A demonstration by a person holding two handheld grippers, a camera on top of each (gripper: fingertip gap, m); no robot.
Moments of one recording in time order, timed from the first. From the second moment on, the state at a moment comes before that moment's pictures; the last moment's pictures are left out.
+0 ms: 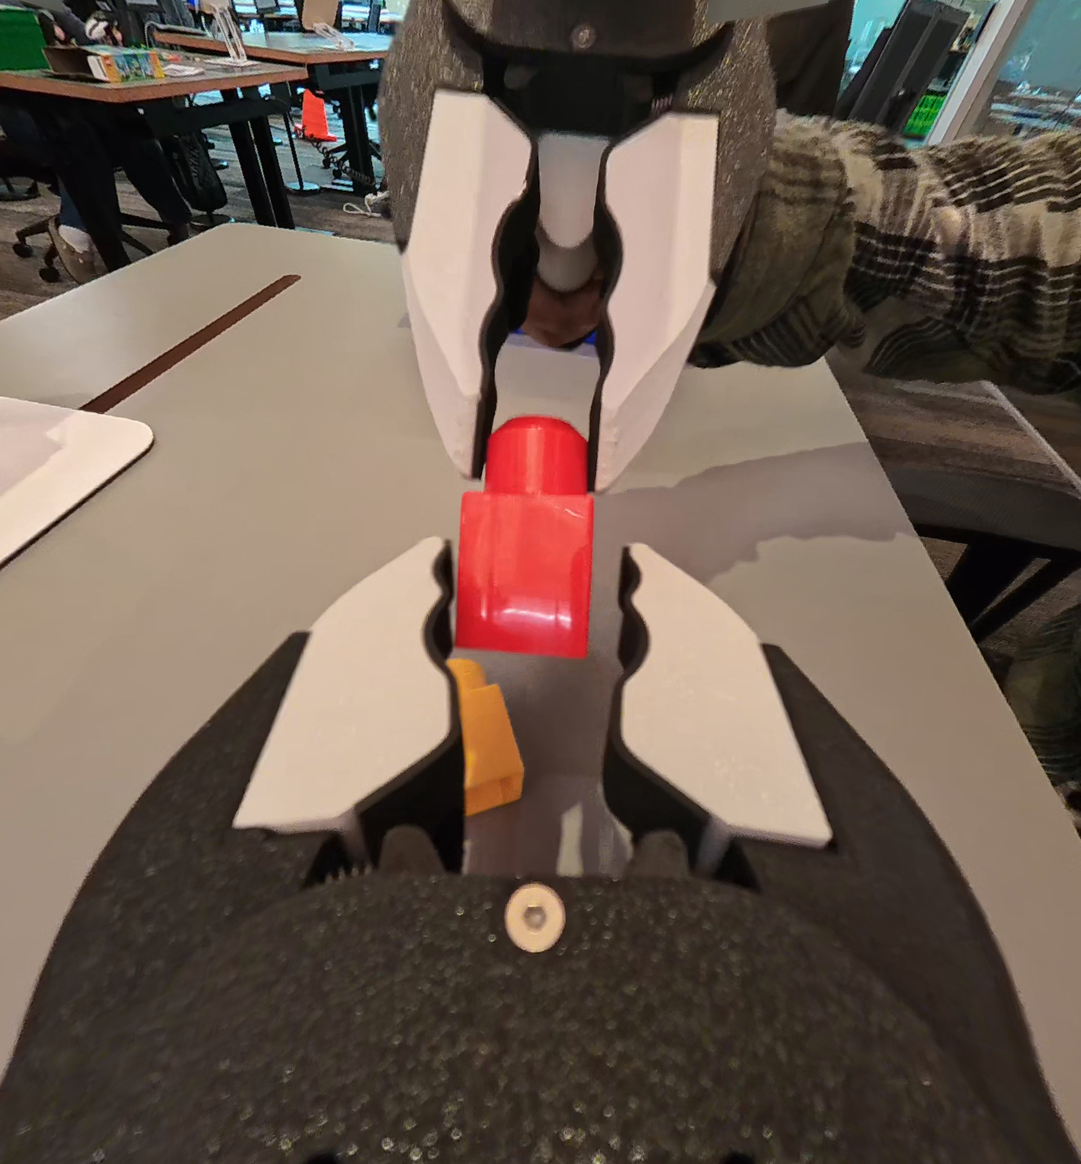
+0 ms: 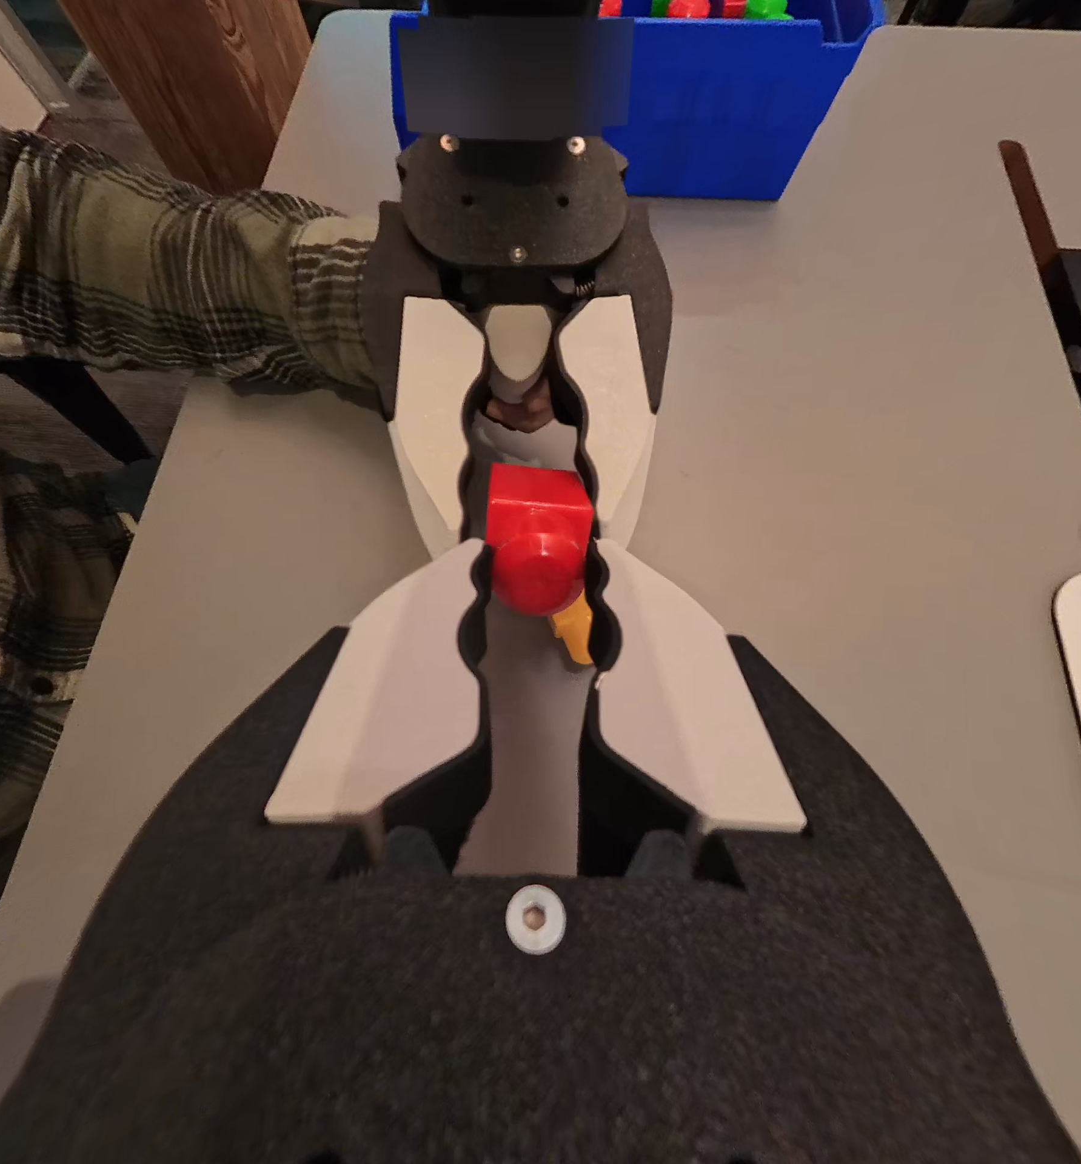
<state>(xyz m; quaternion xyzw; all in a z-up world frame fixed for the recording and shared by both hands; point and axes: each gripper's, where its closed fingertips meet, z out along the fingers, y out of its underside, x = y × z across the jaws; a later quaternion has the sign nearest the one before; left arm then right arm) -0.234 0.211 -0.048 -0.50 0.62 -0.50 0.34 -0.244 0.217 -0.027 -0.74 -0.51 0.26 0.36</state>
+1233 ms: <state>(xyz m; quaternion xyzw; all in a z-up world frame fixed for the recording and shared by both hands) -0.239 0.223 -0.053 -0.52 0.61 -0.48 0.34 0.227 0.000 -0.113 -1.00 -0.07 -0.01 0.04</state>
